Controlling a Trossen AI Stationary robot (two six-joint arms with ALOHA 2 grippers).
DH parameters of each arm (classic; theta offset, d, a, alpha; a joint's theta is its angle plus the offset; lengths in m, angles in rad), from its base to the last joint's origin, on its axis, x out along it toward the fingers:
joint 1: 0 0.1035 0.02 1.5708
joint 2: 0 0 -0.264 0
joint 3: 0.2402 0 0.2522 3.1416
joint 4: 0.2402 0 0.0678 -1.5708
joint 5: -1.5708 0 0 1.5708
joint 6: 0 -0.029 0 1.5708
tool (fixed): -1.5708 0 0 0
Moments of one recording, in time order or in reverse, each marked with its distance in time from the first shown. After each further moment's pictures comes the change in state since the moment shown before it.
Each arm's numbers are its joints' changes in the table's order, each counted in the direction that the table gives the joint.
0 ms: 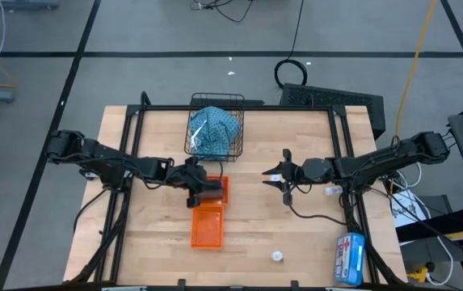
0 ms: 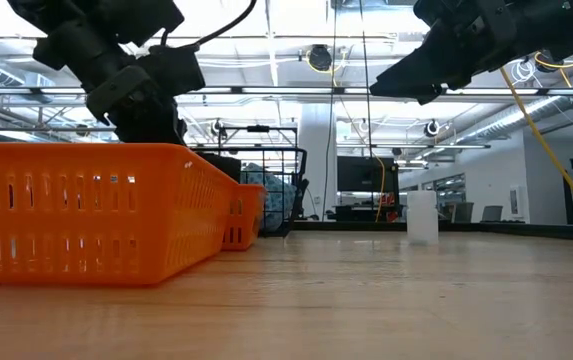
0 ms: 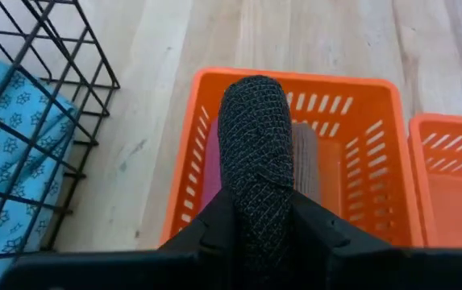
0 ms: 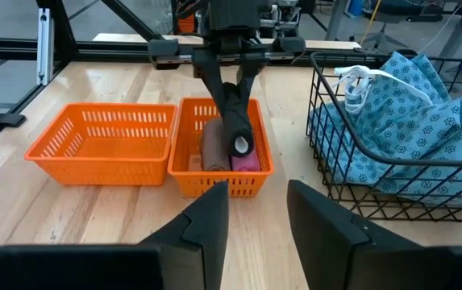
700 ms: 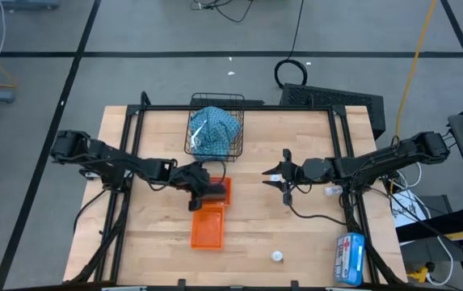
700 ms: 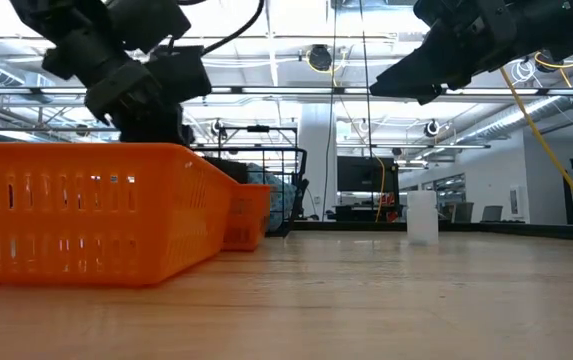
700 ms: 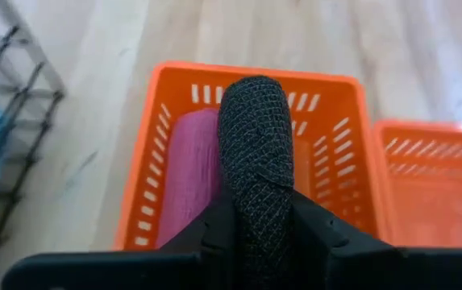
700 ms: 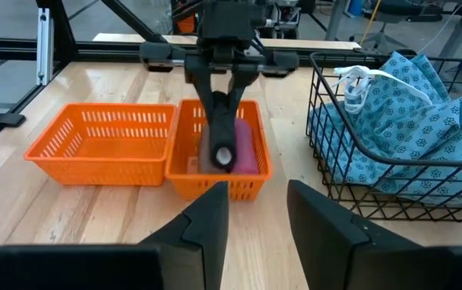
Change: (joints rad) left arm 0.006 -0.063 0.000 -0.078 0.114 -0.002; right arm 0.000 0.000 0.000 0.000 0.000 0.000
